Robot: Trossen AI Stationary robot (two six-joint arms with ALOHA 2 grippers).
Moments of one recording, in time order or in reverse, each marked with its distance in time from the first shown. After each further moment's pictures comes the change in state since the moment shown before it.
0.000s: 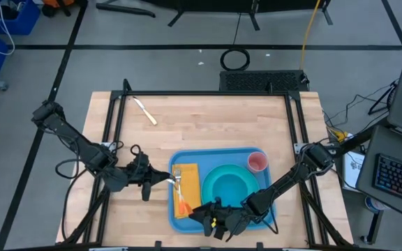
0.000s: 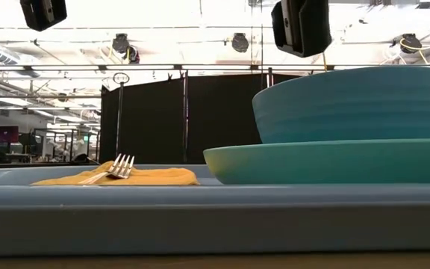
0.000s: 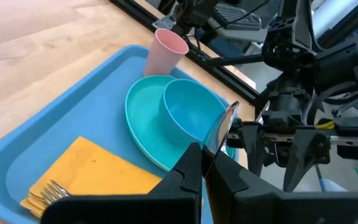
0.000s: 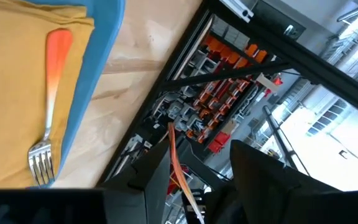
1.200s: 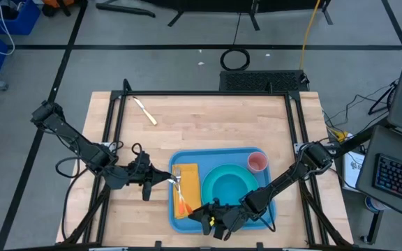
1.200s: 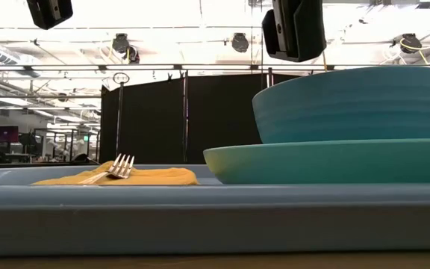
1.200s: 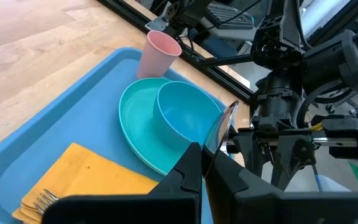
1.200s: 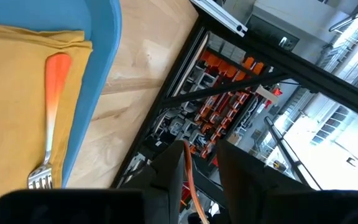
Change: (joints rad) left arm 0.030 0.000 0.000 0.033 0.040 0.052; right arm -0.030 0.000 0.000 -0.002 -0.100 0.052
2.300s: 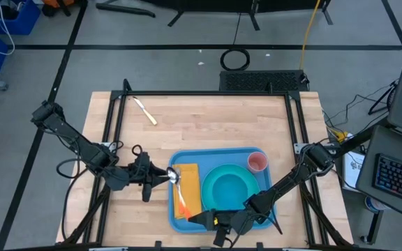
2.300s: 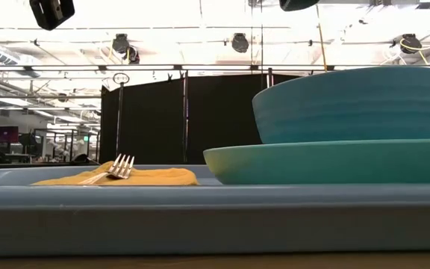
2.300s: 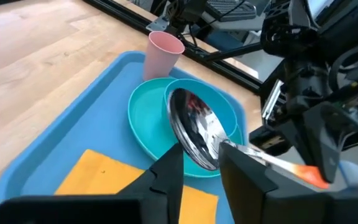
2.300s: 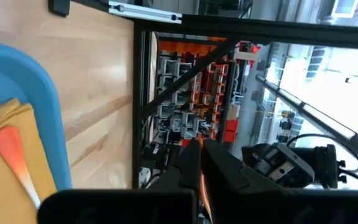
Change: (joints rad) left arm -0.010 0.003 0.000 -0.021 -0.013 0.094; right arm 0.040 0.000 0.001 0.169 0.056 0.320
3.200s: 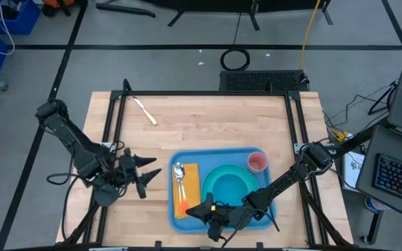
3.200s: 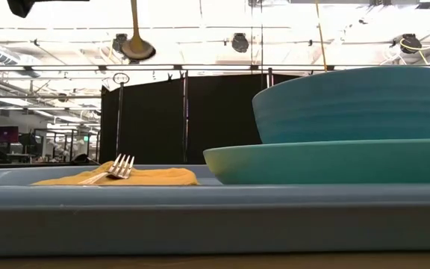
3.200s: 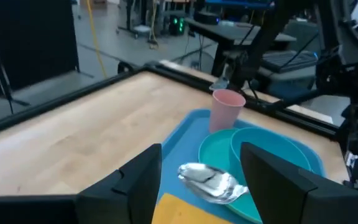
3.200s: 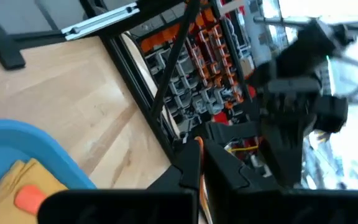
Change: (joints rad) left arm -0.187 0.005 0.000 -0.138 -0.541 -0.015; right arm -0.029 0.000 0.000 0.038 0.053 0.472
